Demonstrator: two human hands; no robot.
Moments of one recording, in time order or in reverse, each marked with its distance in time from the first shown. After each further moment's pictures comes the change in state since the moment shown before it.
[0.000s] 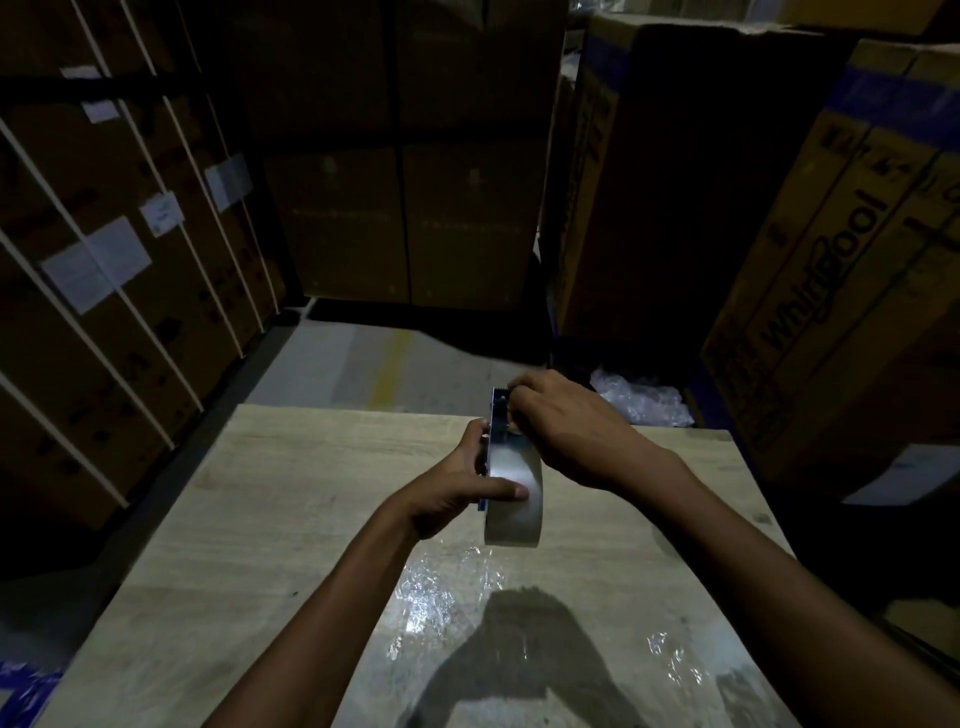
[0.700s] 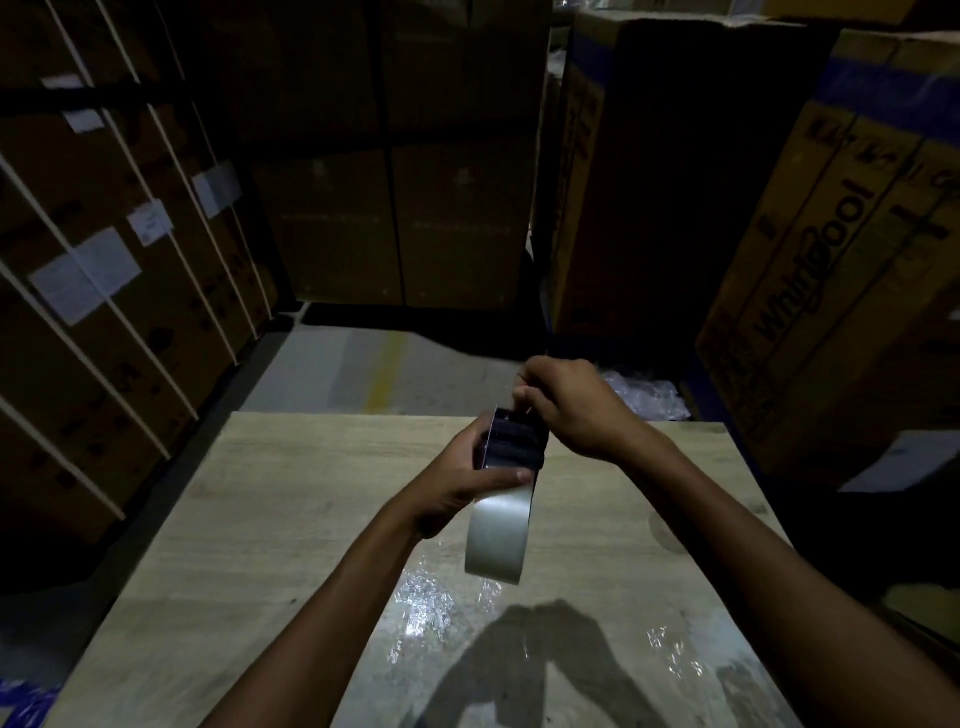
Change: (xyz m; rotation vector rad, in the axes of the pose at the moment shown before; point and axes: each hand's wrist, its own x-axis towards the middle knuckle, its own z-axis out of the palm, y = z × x) left_hand 0.001 0.012 0.012 0.036 0.033 0.127; right_hand 0.007 0.016 -0.005 0.421 0.123 0.189
